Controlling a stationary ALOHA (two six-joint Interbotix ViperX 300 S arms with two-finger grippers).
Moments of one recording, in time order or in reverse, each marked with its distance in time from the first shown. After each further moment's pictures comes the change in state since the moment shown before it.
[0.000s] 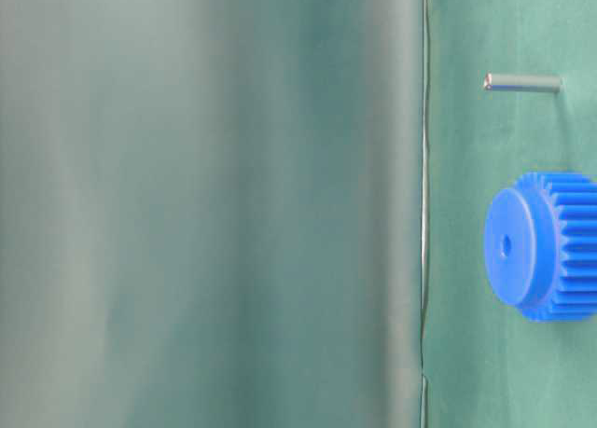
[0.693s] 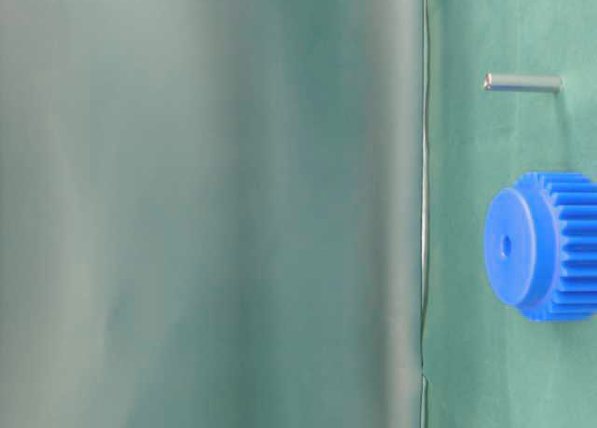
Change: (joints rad) left arm -0.021 0.002 -0.026 0.011 0.074 -0.008; right arm -0.144 0.256 -0.137 0.025 0.202 0.011
